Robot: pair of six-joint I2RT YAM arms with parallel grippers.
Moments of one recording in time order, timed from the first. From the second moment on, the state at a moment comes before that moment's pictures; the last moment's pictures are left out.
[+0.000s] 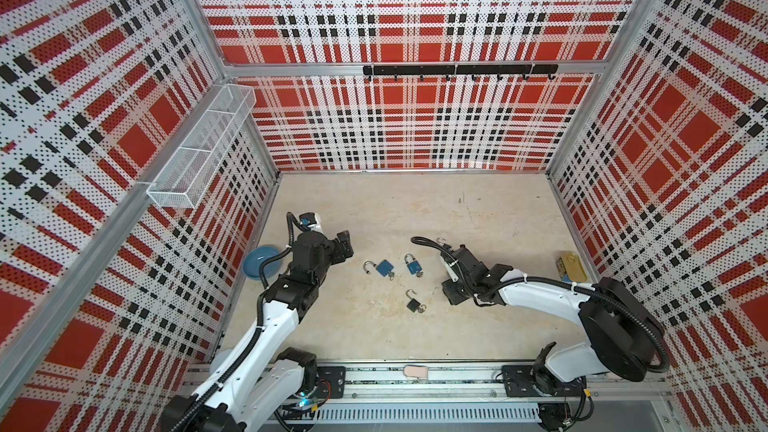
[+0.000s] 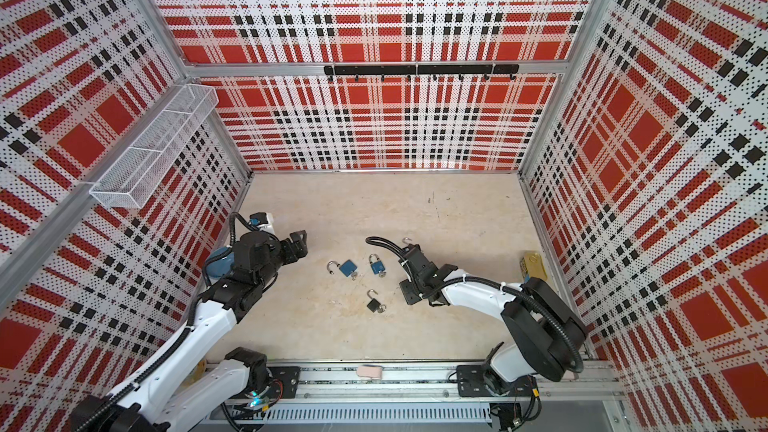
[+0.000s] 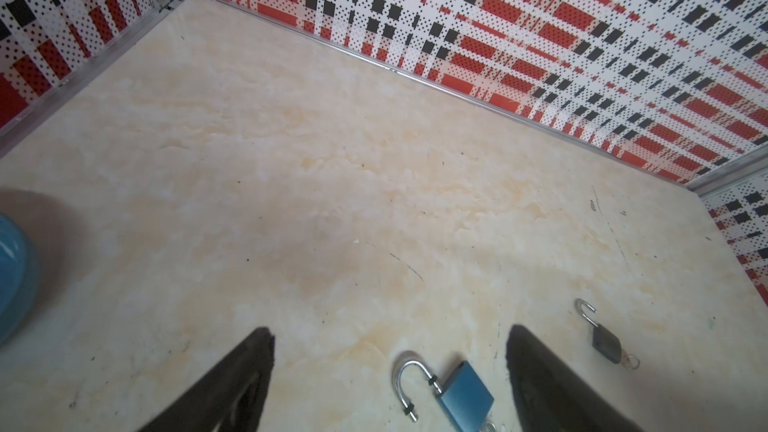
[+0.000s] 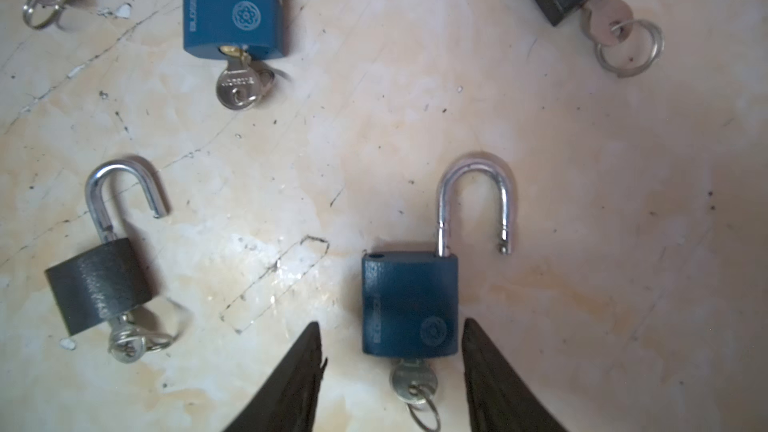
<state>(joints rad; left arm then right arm) -0.26 0.91 0.60 -0.17 -0.16 -0.46 0.77 1.48 0.74 -0.35 0.10 0.26</state>
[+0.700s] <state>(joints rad) -0.25 0.91 0.59 -0.17 -0.13 -0.47 0.79 1.61 0.84 -0.44 0.18 0.26</state>
